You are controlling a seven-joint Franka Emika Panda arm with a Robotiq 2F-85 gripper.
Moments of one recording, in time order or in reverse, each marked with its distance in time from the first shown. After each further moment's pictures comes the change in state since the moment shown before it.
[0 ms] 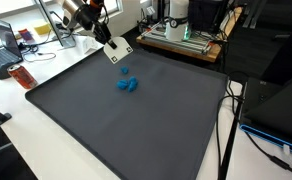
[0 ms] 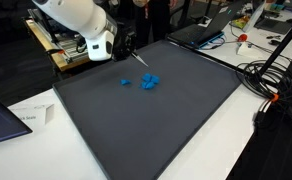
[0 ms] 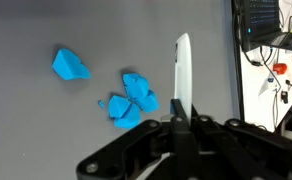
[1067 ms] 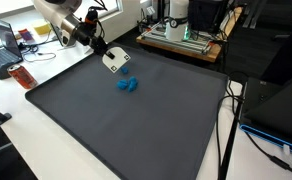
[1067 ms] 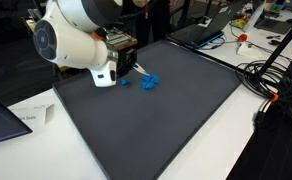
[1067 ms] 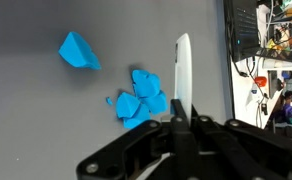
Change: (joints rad) arm -0.044 0.248 0.004 0.226 0.031 -0.148 -0.096
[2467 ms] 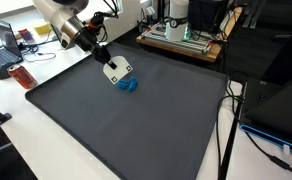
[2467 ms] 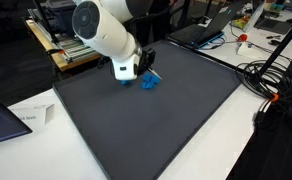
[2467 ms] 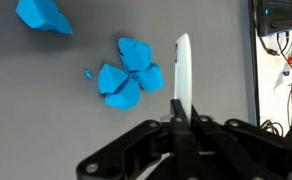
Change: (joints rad) arm 0.109 -0.044 0.031 -0.049 -0.002 0.214 0.141
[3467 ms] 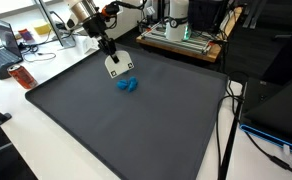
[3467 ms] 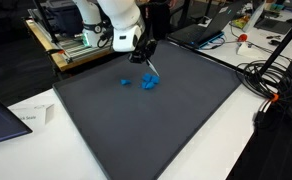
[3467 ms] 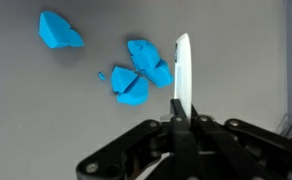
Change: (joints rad) arm 0.101 -0.263 0.000 -0.297 -0.113 0.327 0.198
